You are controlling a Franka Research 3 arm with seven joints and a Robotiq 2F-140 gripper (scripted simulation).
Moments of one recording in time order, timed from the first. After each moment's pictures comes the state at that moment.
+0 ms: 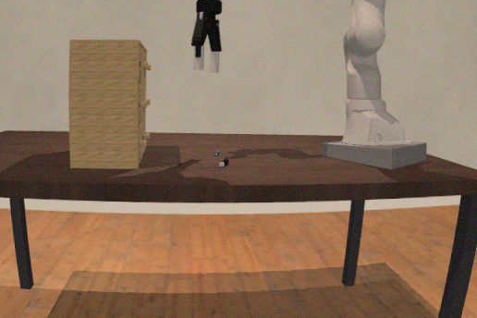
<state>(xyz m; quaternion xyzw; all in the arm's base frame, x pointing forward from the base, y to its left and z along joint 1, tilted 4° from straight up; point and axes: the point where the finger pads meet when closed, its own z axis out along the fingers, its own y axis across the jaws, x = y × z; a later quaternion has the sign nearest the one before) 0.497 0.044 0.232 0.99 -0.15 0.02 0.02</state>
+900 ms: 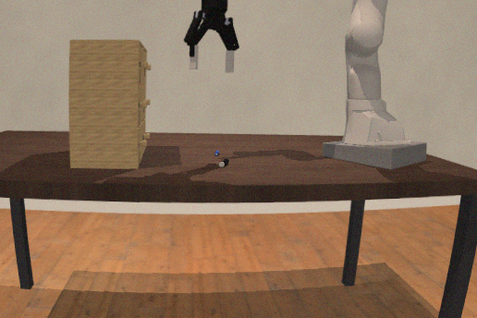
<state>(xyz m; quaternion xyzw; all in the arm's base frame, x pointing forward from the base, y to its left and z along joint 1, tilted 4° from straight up) 0.480 0.073 0.230 0.93 -0.37 0.03 0.01</state>
